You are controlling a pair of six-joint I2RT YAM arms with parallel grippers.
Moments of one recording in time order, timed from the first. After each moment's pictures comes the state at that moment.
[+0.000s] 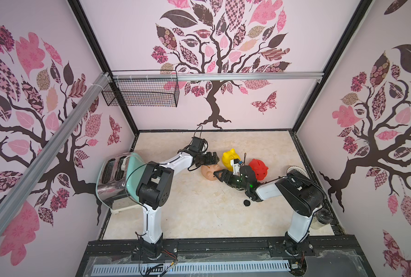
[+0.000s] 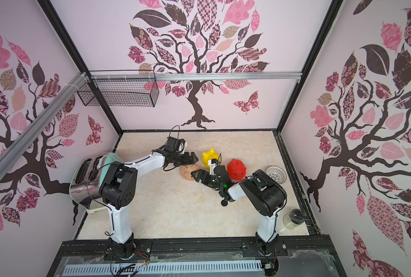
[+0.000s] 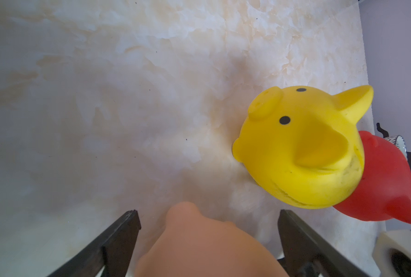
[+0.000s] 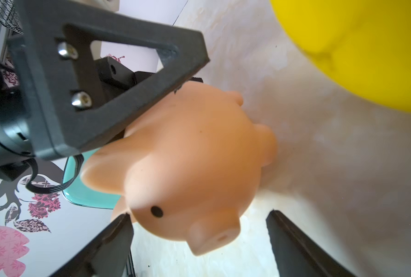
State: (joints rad) left arm -0.43 2.01 1.42 -0.32 0.33 -0.45; right arm 0.59 1.84 0.65 0.84 -0.36 0.99
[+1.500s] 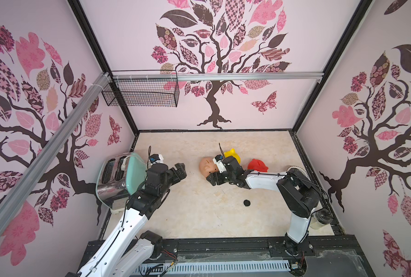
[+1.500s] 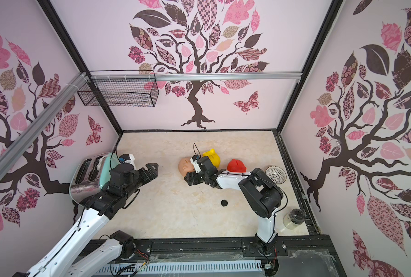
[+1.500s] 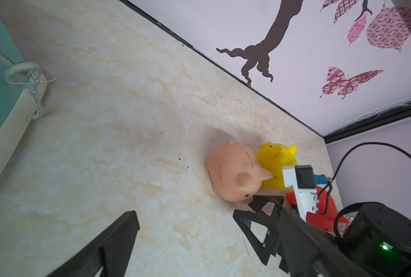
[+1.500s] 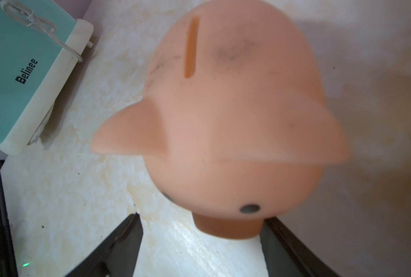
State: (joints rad) left arm -0.40 0.82 0.77 -0.46 -0.16 -0.72; right arm 0.70 1.87 1.05 0.13 -0.23 0.42
